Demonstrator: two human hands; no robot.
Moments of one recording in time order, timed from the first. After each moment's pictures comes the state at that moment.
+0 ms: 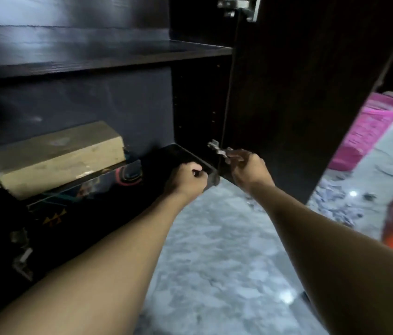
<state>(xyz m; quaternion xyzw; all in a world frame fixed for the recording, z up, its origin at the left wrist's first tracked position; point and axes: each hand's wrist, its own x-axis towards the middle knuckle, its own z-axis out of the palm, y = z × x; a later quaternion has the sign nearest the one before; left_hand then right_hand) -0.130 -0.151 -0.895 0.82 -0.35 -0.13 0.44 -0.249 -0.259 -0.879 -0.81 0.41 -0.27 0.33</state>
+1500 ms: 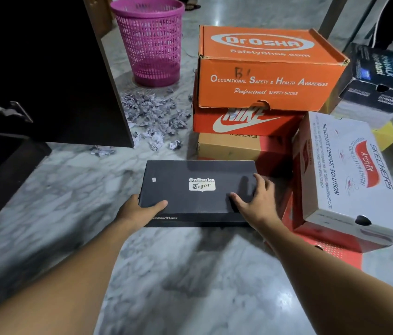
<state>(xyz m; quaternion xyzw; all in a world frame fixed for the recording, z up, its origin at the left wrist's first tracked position) -0.362 -0.183 -1.072 0.76 -0.46 -0.42 0.21 -0.658 -0.175 -1.055 -0.52 0.76 -0.27 0.29</state>
